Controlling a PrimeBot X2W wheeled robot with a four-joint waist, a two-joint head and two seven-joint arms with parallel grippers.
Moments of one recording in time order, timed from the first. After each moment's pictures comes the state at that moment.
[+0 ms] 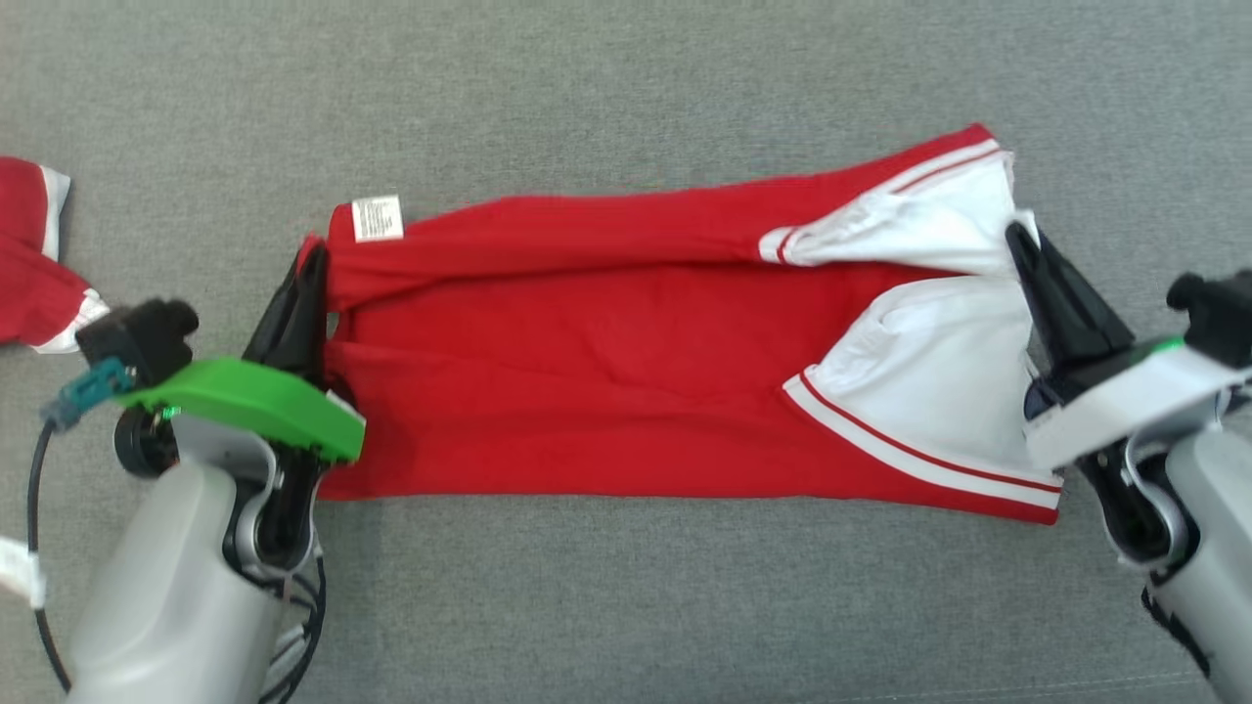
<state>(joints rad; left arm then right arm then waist) -0.52 0.29 -0.35 0.45 -0.87 -0.07 -0.14 -0.43 -0.51 0.39 0.27 0.75 0.13 -0.26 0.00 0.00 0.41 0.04</state>
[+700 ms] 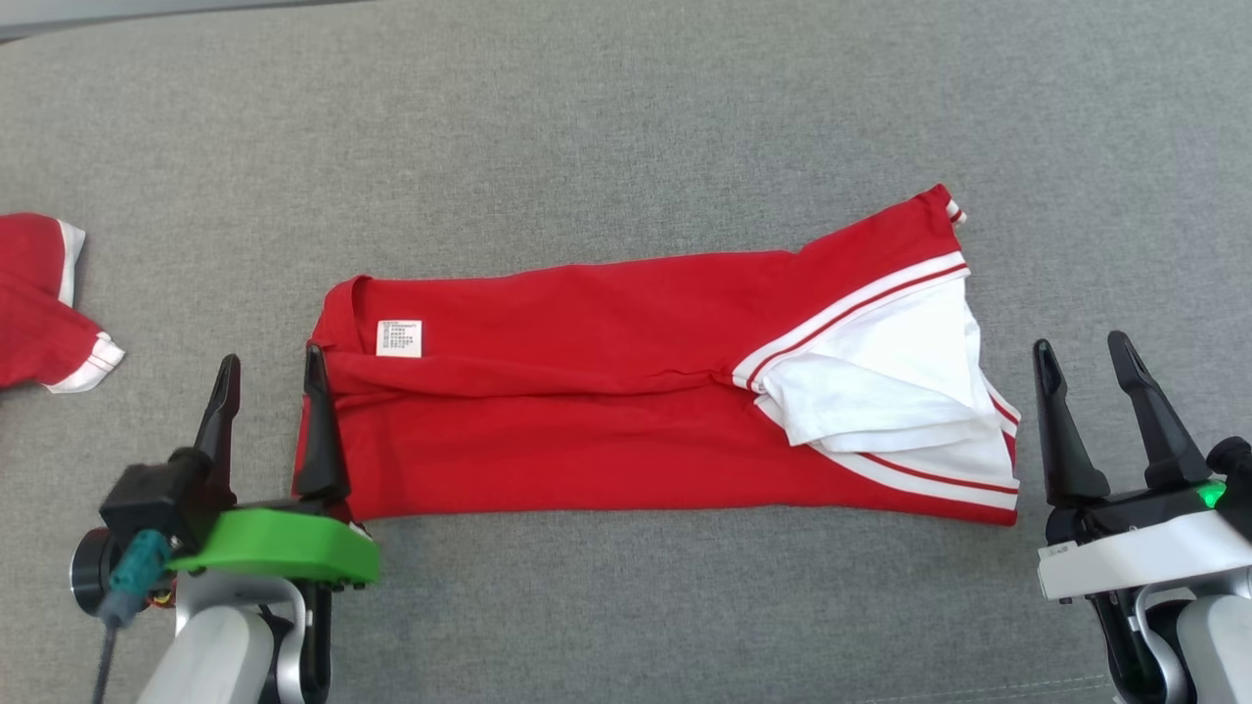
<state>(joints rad) -0.21 0.32 -0.34 0.12 -0.59 0.23 -0.26 -0.04 -0.26 0.03 0.00 0.40 0.13 -0.26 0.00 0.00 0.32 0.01</state>
